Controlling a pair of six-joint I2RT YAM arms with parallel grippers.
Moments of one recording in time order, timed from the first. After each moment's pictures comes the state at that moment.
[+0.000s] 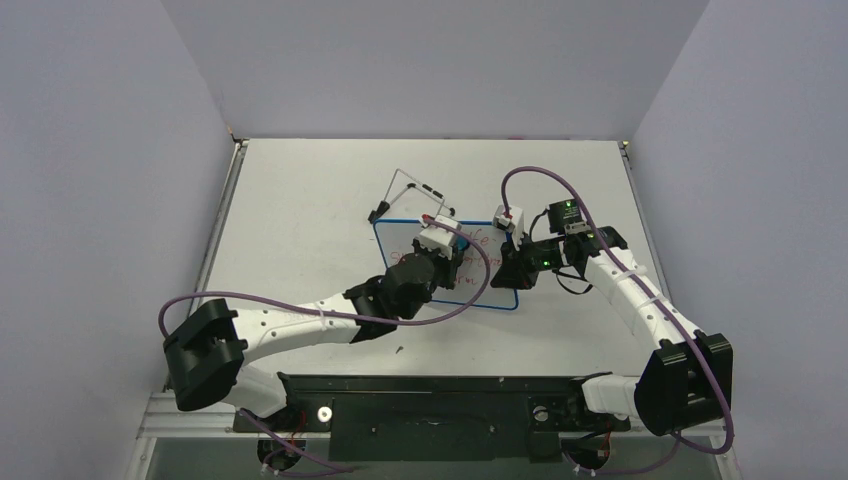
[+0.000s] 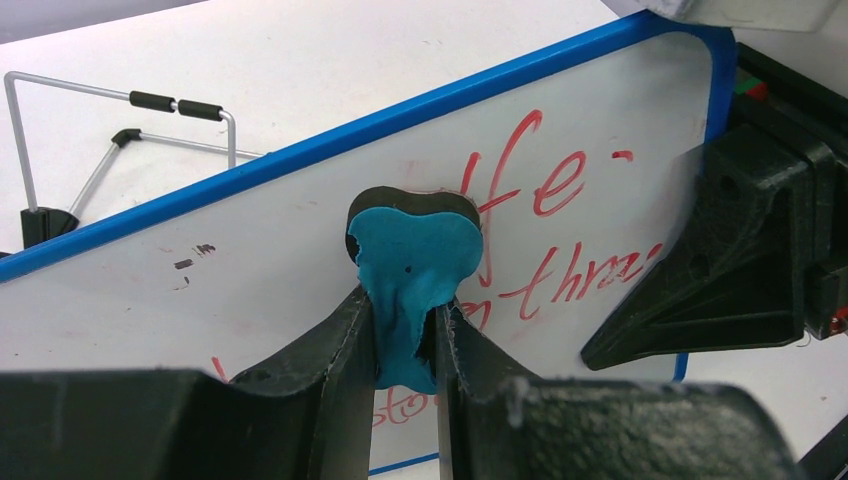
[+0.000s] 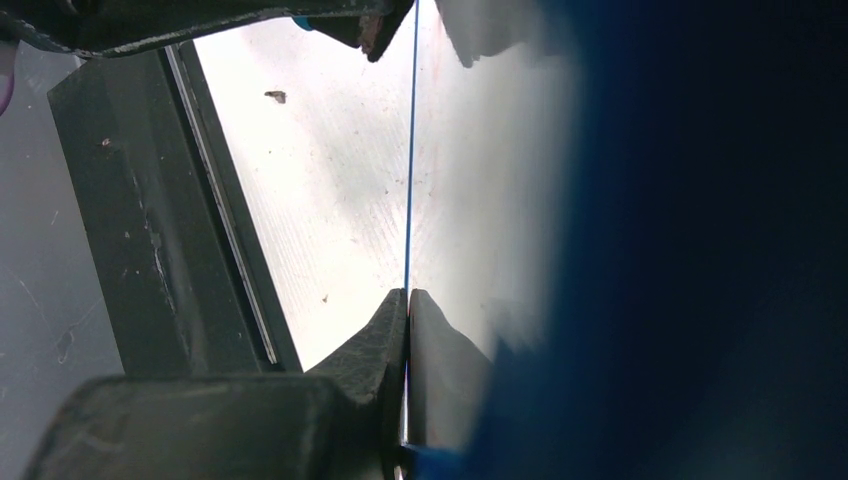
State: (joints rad) left arm -1.10 1.43 0.87 0.37 -0.53 -0.25; right arm 0.25 1.27 0.98 -0.78 -0.85 -0.56
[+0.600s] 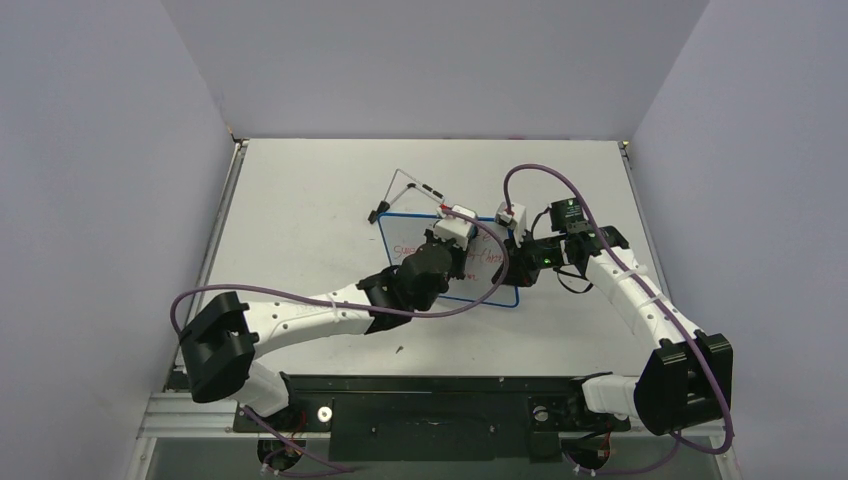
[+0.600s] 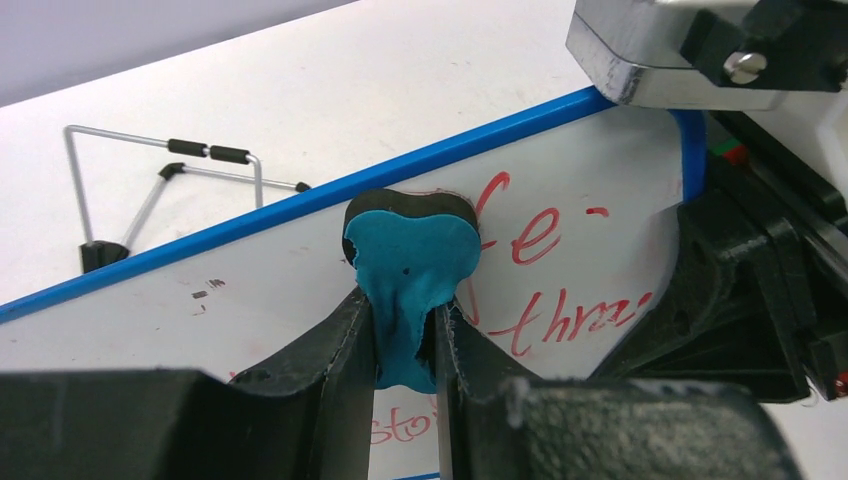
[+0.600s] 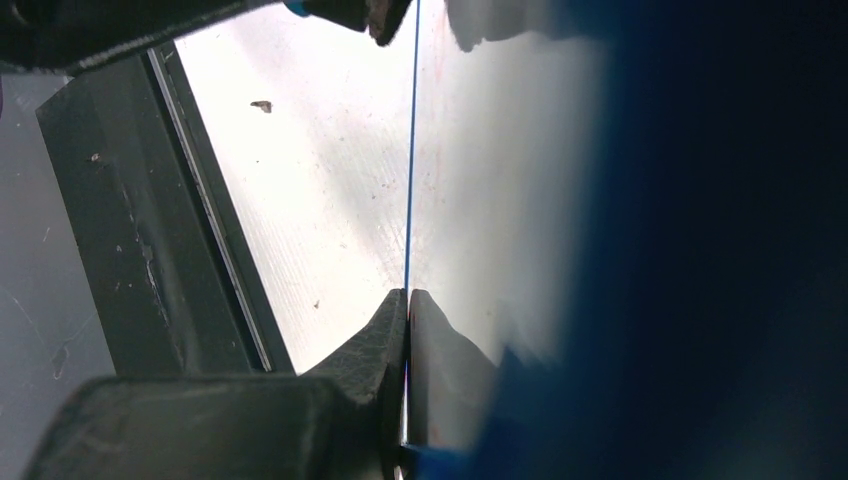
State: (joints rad) left arm -1.10 1.49 1.01 0.29 -0.57 -0.19; right arm 0.24 1.28 0.98 -0.76 -0.83 -0.54
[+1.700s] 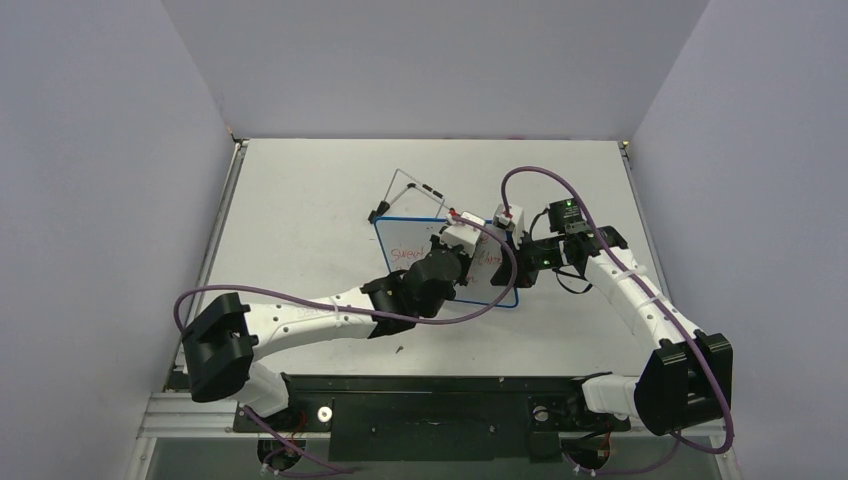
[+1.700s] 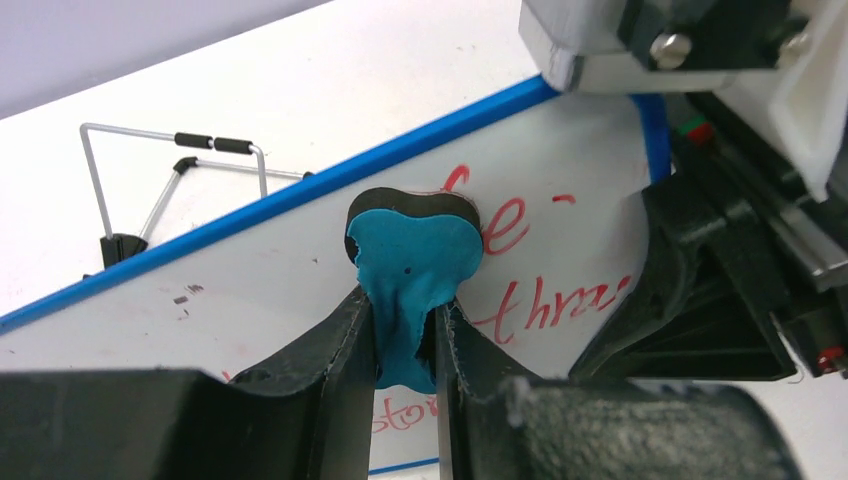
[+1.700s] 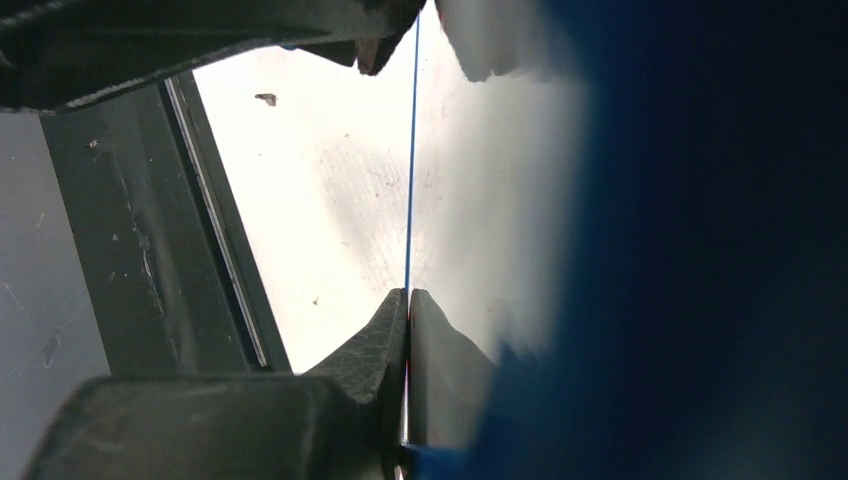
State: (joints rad) left arm -1.17 1.51 1.05 0.20 -0.67 -0.15; right arm 0.25 1.28 0.98 -0.77 -0.84 -0.57
